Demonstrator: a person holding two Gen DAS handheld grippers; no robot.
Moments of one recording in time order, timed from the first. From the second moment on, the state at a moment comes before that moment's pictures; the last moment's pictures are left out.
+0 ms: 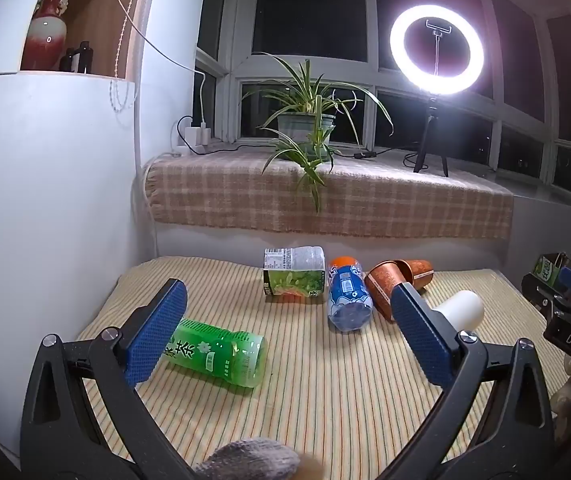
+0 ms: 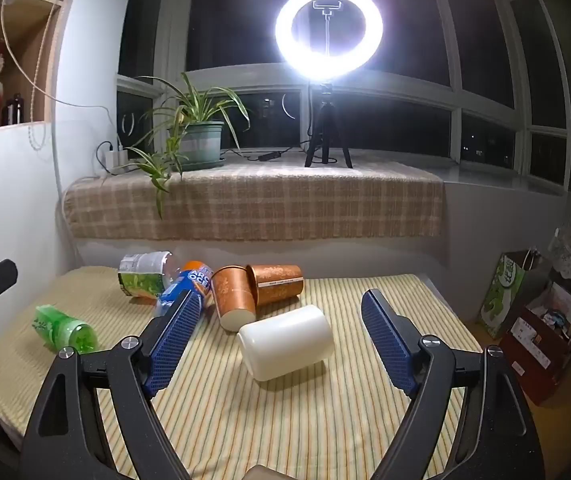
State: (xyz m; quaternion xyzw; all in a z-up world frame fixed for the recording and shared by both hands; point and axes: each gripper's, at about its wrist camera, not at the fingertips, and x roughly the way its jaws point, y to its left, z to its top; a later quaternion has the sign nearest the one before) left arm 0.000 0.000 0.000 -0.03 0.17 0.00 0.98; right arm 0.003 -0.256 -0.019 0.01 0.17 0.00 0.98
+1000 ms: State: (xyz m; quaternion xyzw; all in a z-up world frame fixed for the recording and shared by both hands) left arm 0.007 0.011 -0.007 -0.03 0.18 0.02 0.98; right arm 0.008 -0.253 -0.024 0.01 0.18 0.01 0.98
